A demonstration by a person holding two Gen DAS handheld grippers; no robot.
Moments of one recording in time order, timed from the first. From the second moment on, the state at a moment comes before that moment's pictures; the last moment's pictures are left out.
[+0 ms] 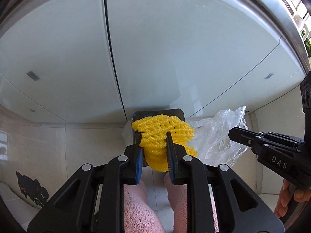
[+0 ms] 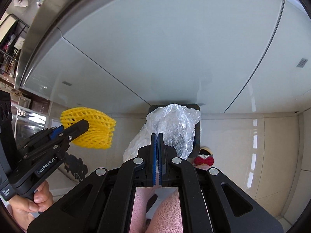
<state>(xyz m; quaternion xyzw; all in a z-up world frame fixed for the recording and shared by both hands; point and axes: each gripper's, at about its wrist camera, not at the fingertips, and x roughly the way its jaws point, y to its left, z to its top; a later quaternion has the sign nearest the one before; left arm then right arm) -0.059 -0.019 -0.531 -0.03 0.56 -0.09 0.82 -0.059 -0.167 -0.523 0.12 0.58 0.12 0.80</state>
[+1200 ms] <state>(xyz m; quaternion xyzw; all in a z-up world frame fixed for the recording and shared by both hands) -0.014 -0.027 -0.693 -0.04 0.63 -0.08 0.77 0.019 -0.160 -0.703 0.20 0.66 0.06 0.72</state>
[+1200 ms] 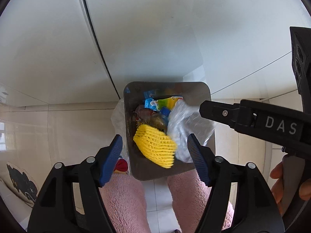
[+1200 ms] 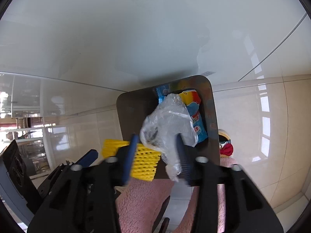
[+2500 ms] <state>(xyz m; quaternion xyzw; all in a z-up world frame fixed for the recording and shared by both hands) -0.029 -0.062 -0.386 0.02 0.46 -0.10 0.88 -0.032 -0.220 -0.370 0.11 0.45 0.06 0.88</state>
